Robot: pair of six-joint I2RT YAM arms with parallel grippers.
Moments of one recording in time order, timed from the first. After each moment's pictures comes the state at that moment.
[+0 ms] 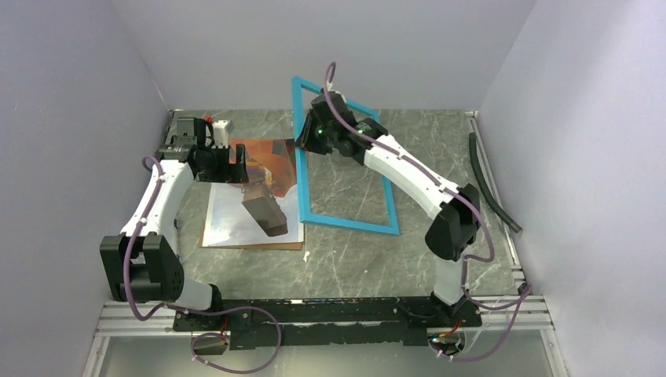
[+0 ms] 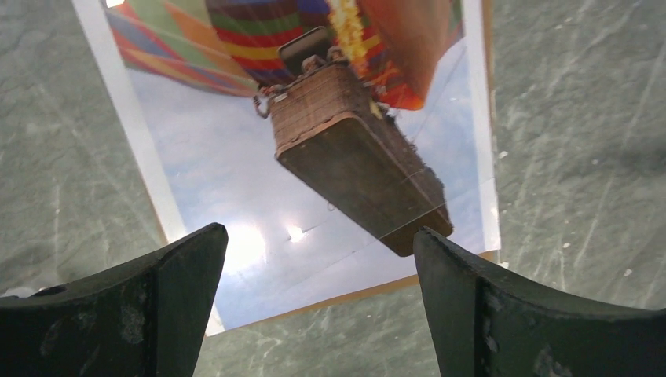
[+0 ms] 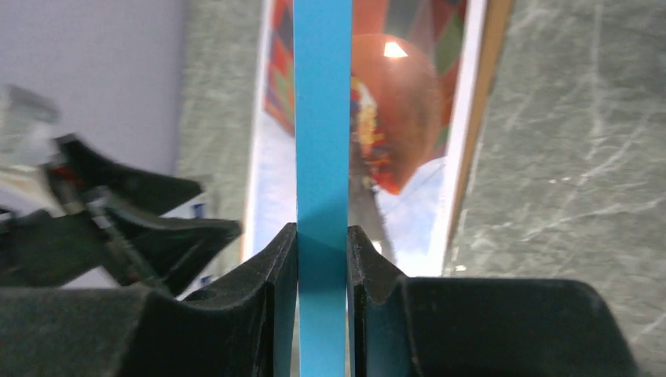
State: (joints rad) left arm 0.02 1.43 1.24 -0.78 0.25 0.04; right arm 0.76 1.91 1.90 -0.62 0.09 0.77
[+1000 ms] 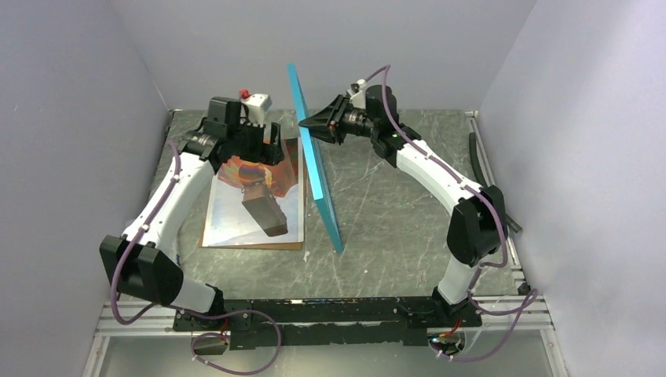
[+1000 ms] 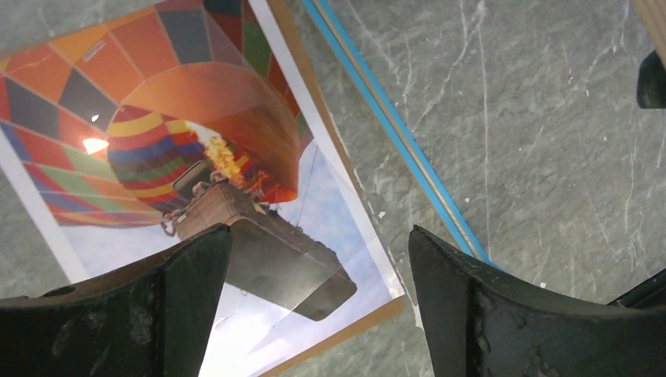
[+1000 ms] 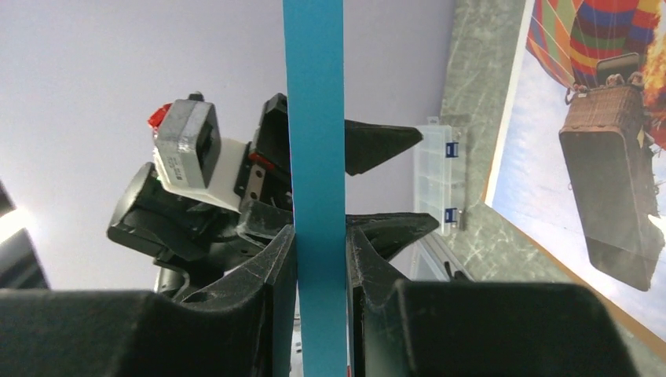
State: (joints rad) left arm -0.25 1.41 1.43 -0.70 0.25 -0.07; right arm 0.53 1.77 1.58 -0.02 -0.63 1.34
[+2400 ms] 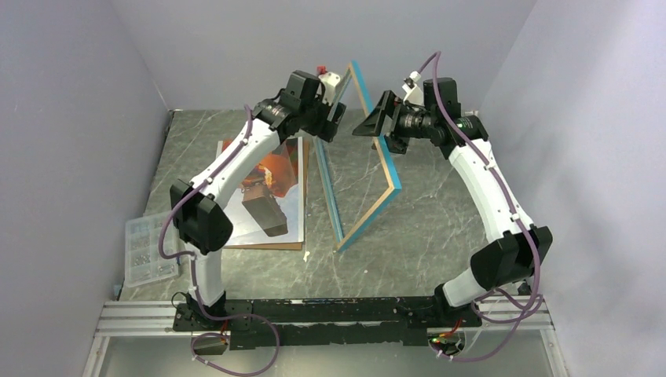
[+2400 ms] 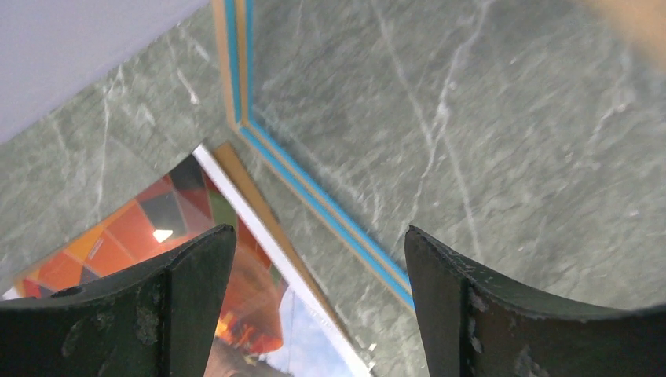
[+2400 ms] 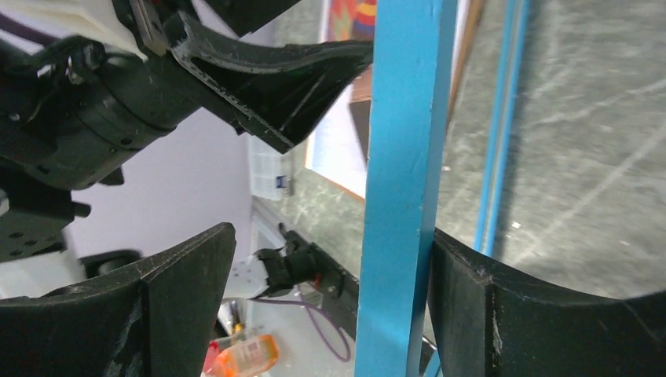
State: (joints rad) left arm -0.58 1.95 2.07 -0.71 0.00 0.01; right arm 0.26 1.52 1.62 -0.68 -0.66 0.72
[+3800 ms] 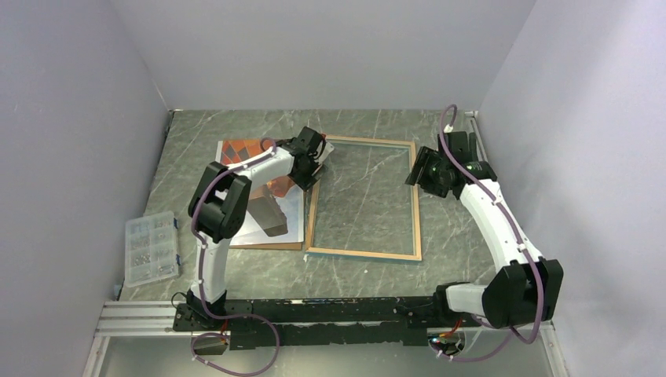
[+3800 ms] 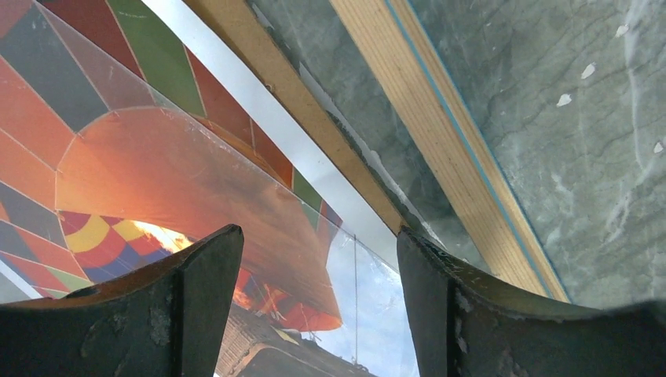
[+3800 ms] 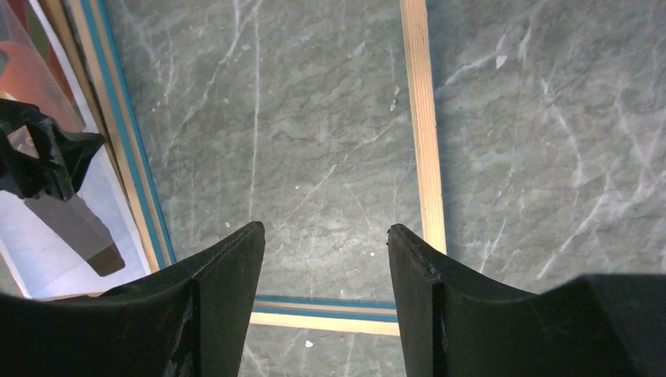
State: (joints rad) left arm -0.55 2.08 1.55 -0.55 -0.21 0.25; right arm 0.12 1.26 1.13 -0.76 -0.03 0.48
